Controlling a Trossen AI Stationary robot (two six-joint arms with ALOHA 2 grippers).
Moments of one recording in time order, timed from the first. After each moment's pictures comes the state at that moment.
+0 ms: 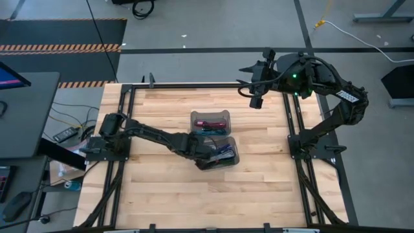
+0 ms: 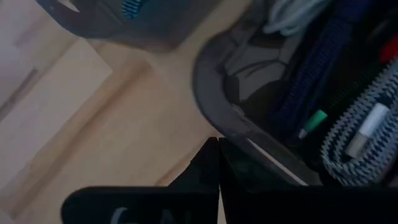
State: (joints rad) left arm -0.19 1.93 1.43 -0.95 -0.29 -0.98; right arm -0.03 1.40 1.99 -0.99 0.45 -0.37
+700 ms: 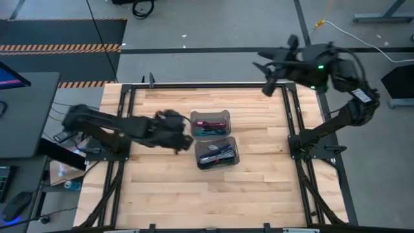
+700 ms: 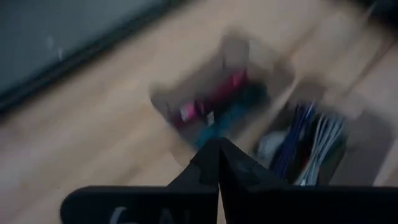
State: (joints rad) left arm -0.24 1.50 1.44 -1.02 -0.68 -0.93; right arm -0.07 1.32 1.99 -0.95 0.57 -0.29
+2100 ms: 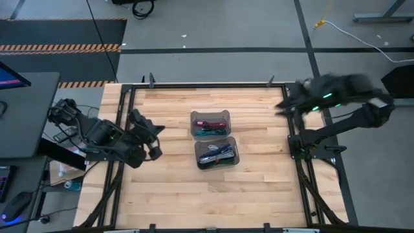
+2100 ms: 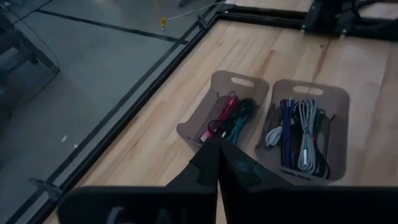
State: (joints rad) left arm -0.54 1.23 1.43 -1.23 -0.94 -0.76; right arm 0.04 0.96 1.62 -1.34 0.16 0.26
